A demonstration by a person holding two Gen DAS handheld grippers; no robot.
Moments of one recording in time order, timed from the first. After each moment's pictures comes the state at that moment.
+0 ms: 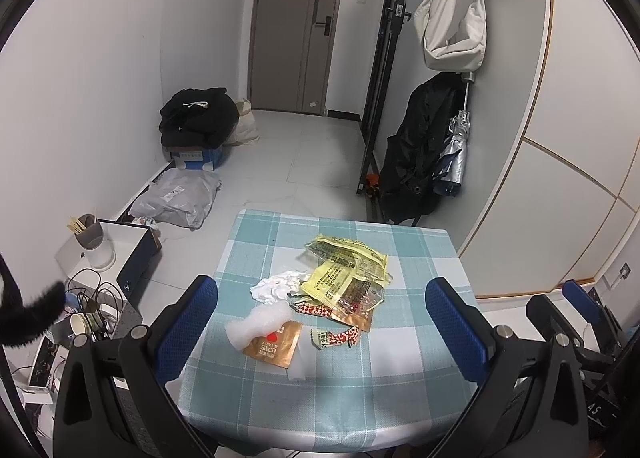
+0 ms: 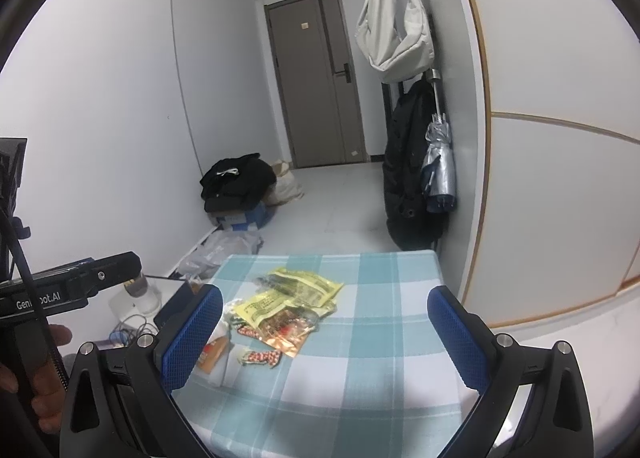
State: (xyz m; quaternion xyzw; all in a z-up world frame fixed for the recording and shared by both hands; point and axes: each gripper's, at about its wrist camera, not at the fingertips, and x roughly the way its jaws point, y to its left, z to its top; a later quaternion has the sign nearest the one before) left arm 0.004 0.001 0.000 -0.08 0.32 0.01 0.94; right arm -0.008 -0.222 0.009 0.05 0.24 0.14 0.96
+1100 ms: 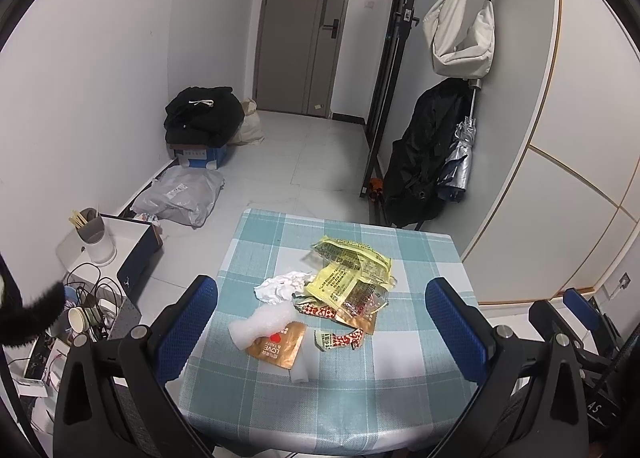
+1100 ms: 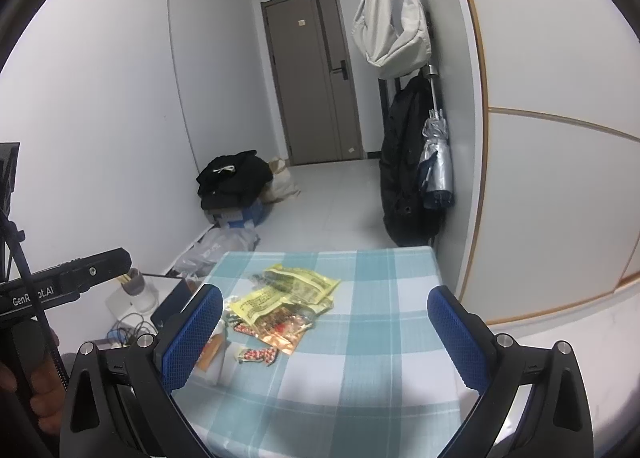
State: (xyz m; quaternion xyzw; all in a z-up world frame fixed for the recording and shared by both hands) left arm 0.002 0.009 -0.006 -0.09 0.32 0.02 0.94; right arm -0.006 -0.220 0.005 0.05 0.25 0.14 0.96
